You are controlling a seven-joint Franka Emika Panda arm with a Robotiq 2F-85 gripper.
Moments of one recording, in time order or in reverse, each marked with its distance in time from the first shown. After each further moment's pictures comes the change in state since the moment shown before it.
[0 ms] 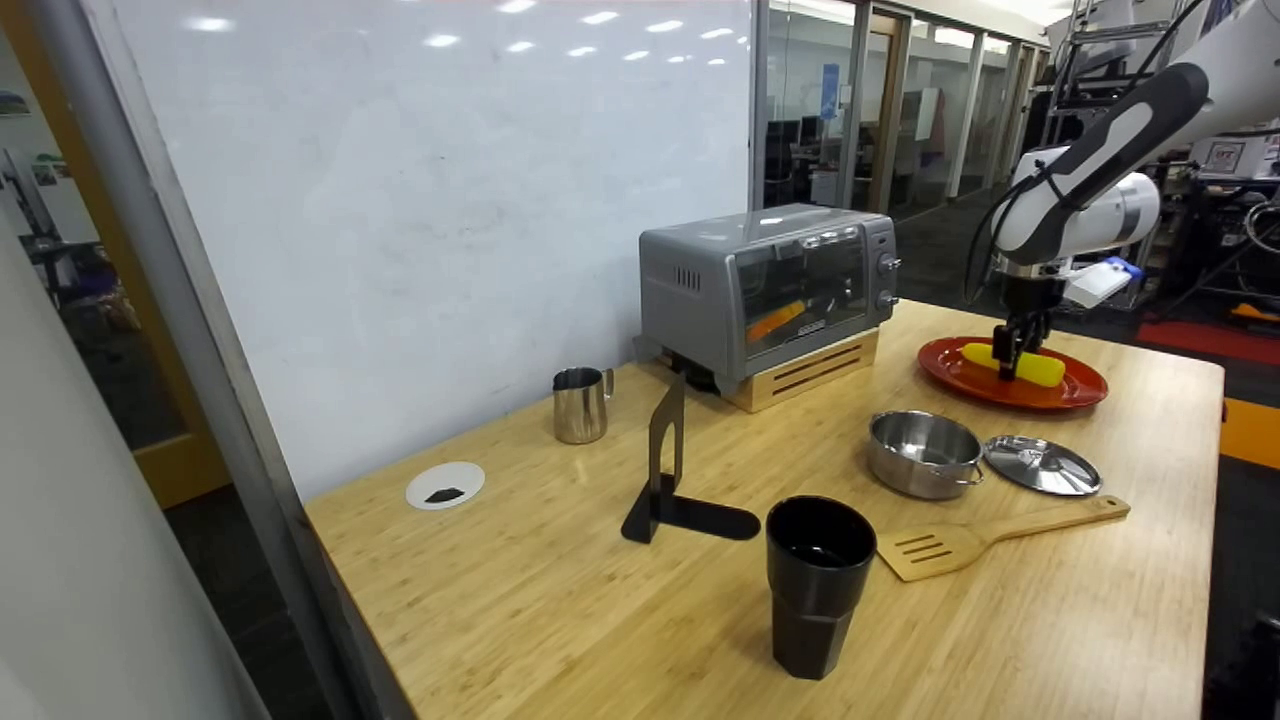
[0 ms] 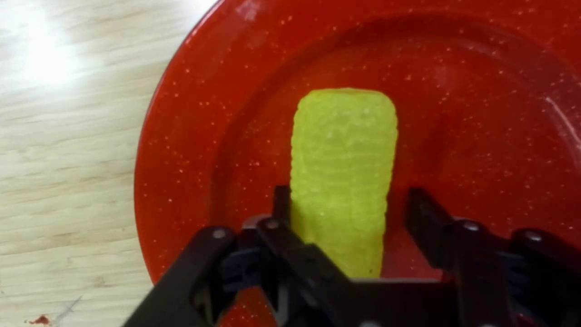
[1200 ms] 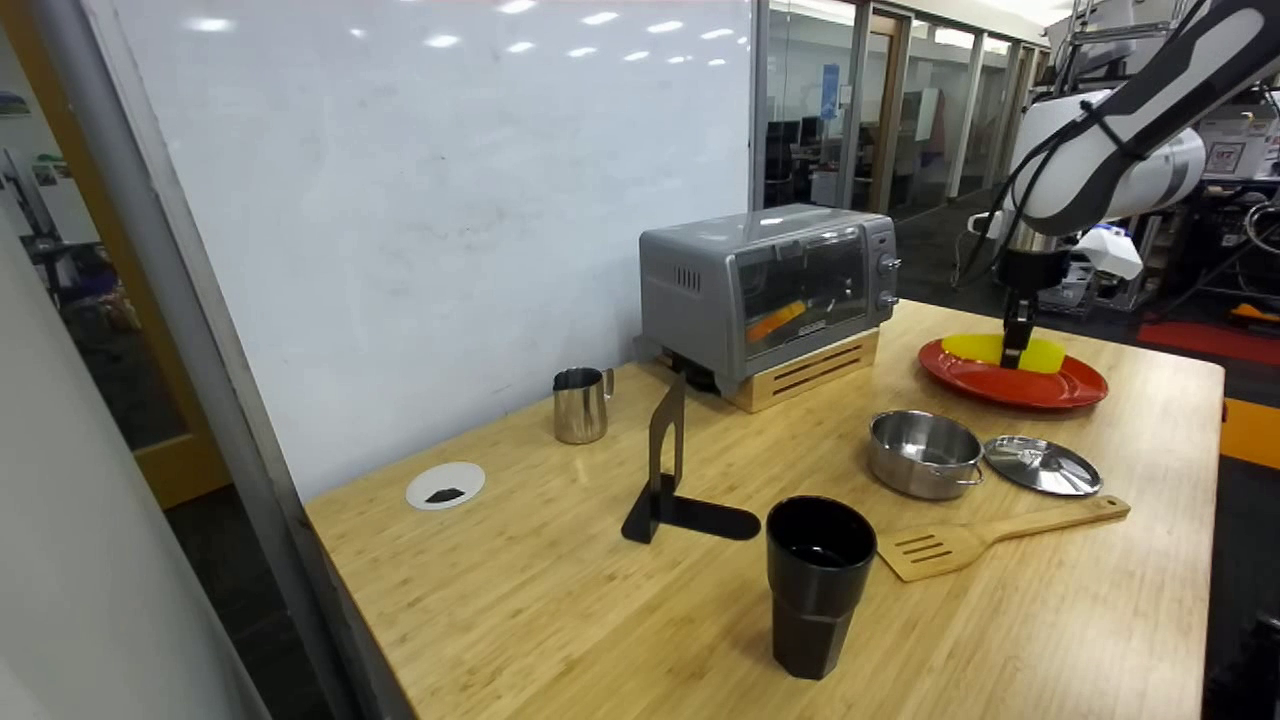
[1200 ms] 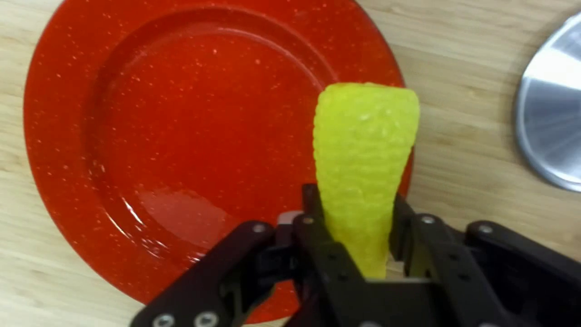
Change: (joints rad) arm 0.090 -0.306 0.055 -0.308 -0.082 0.041 -0.239
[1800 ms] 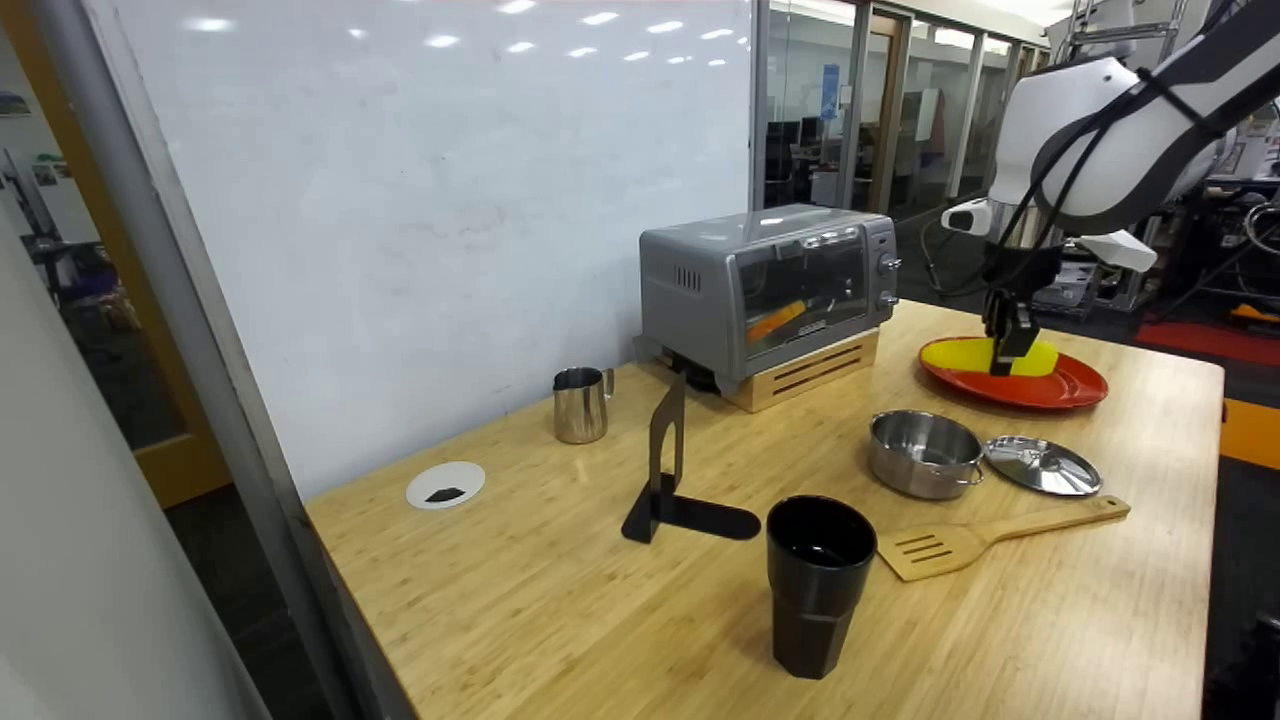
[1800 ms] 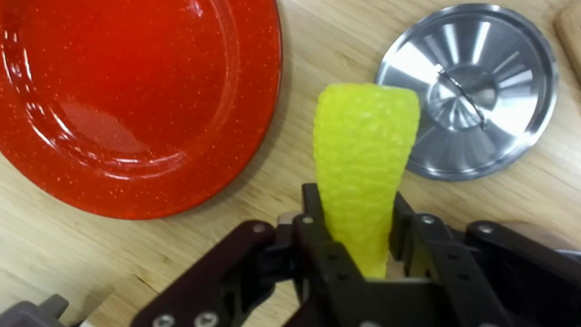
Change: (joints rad) arm 0.165 -0.200 0.011 -0.199 -0.120 0.015 -0.008
